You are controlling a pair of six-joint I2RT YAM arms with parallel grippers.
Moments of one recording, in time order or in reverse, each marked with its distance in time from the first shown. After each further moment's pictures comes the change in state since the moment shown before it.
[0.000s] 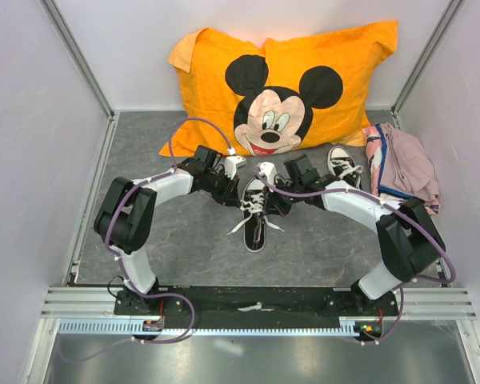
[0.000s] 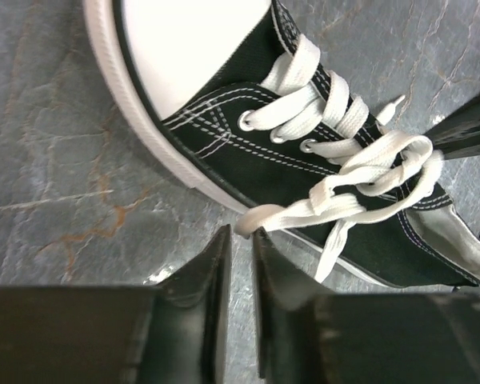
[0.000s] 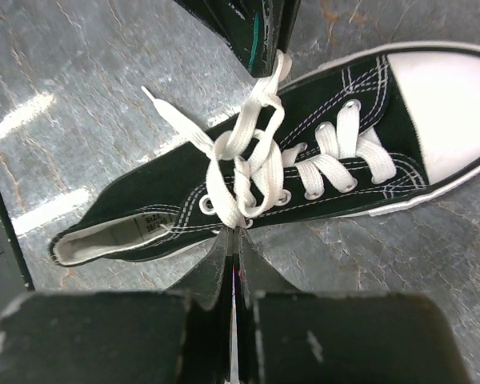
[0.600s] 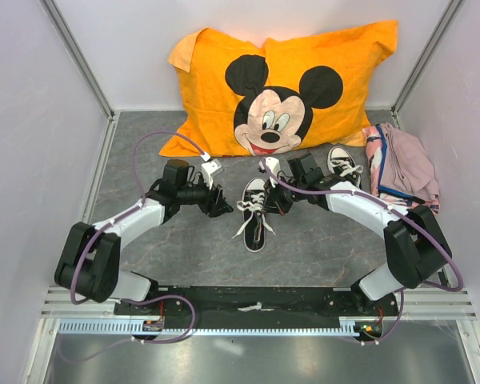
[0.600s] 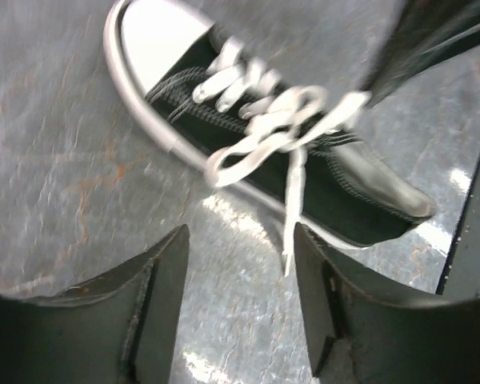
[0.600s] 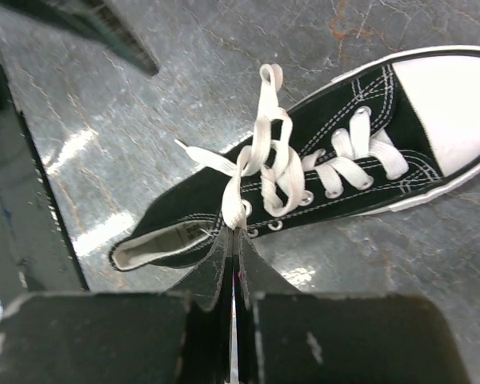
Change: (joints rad) left arm 0.085 -0.402 -0.372 0.288 0.067 -0.042; right arm -0.009 -0.065 0.000 0.000 -0.033 0.149
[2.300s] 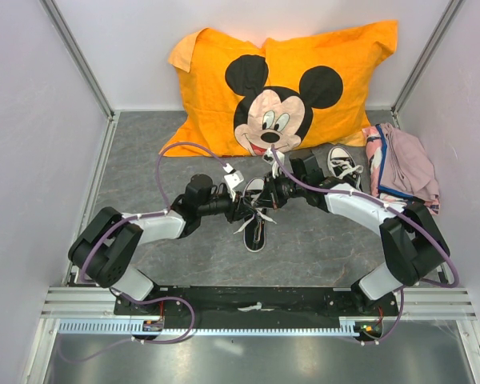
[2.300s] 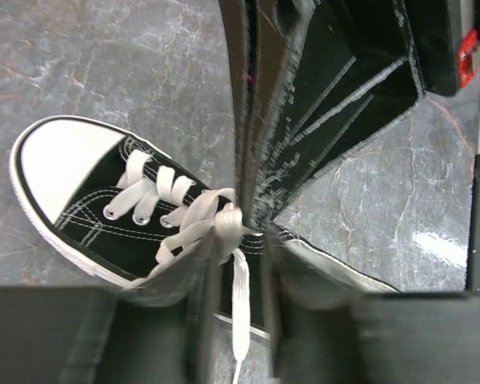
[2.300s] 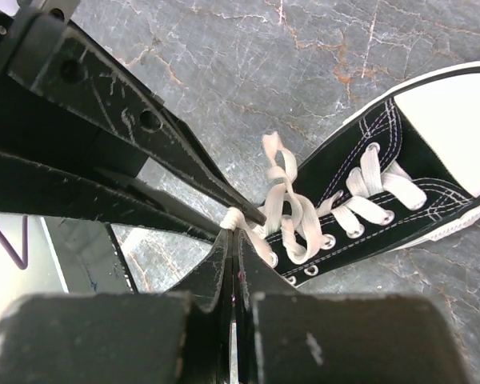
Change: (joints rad) left arm -0.246 0.101 -0.131 0.575 -0.119 -0.148; right arm -0.008 0.018 -0.044 0.235 -0.035 0.381
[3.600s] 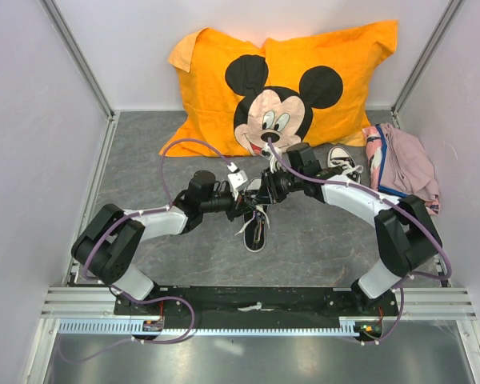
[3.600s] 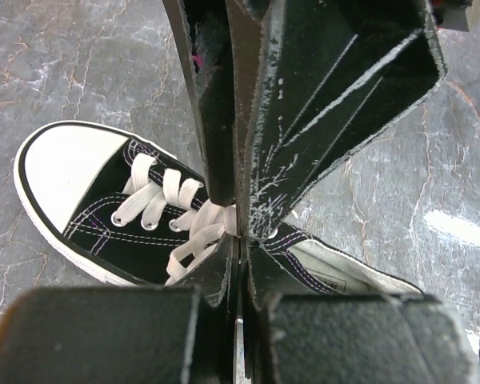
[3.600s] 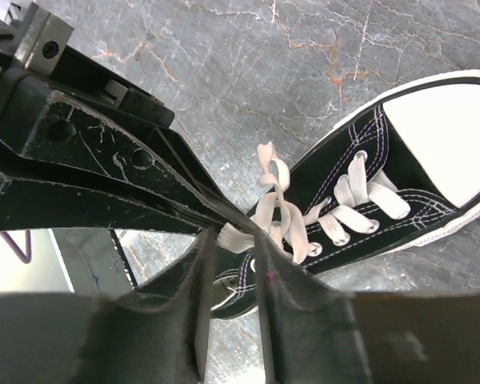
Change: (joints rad) left arm 0.000 0.030 0.054 -0.078 0.021 0.084; right arm -0.024 0.066 0.107 -0.113 -0.029 -0.039
